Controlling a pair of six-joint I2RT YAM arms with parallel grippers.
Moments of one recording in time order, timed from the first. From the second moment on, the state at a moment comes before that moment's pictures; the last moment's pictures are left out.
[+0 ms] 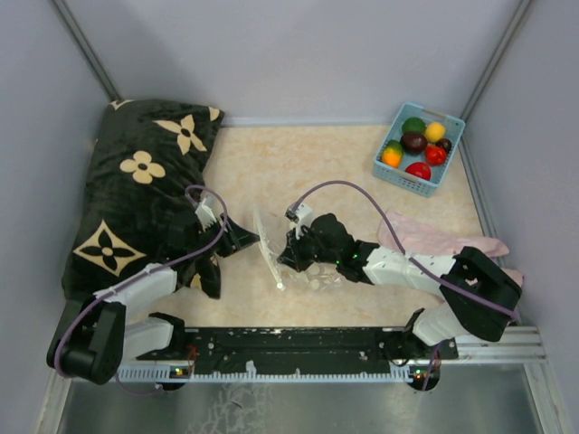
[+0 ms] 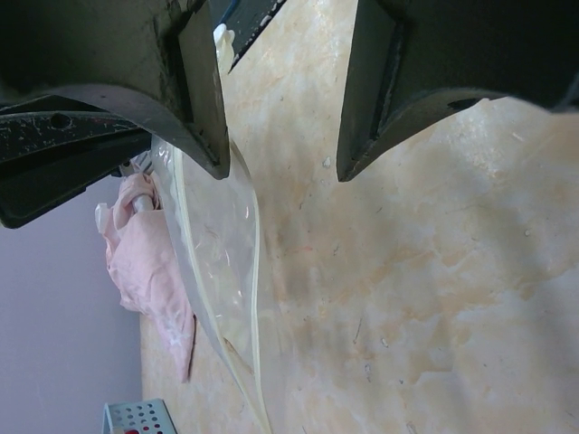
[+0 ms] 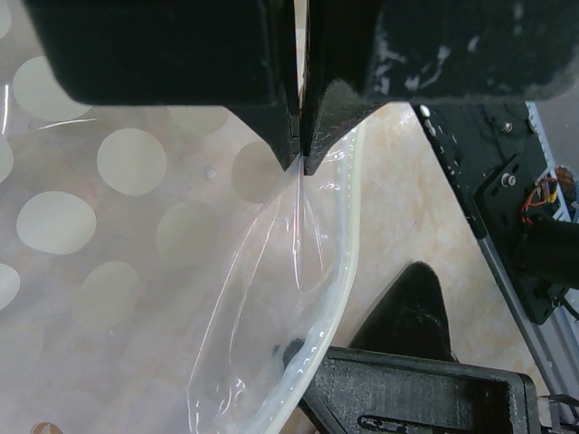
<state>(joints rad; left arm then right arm) -0.31 1.15 0.34 0.38 0.51 -0.84 0.91 1.40 0.66 0.26 -0.23 0.37</state>
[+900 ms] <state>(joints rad) -0.44 1.22 0.35 0.50 0.53 -0.92 0.91 1.40 0.66 0.30 -0.17 0.38</state>
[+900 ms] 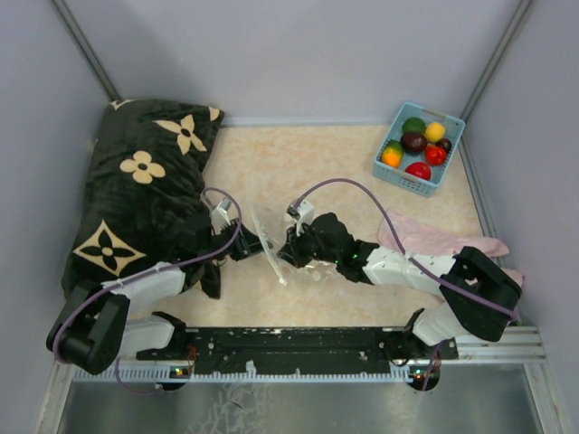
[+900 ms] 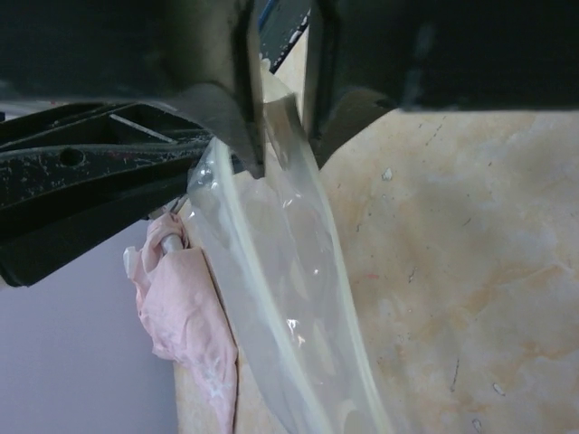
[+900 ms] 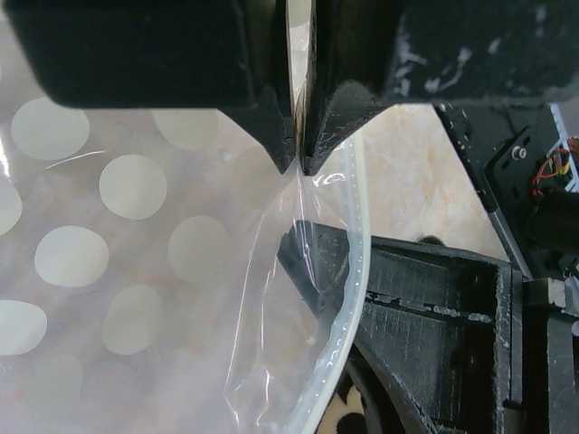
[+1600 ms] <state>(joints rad) -0.60 1.06 0.56 0.08 0.16 -0.74 1.04 1.31 0.83 0.03 0.10 0.29</state>
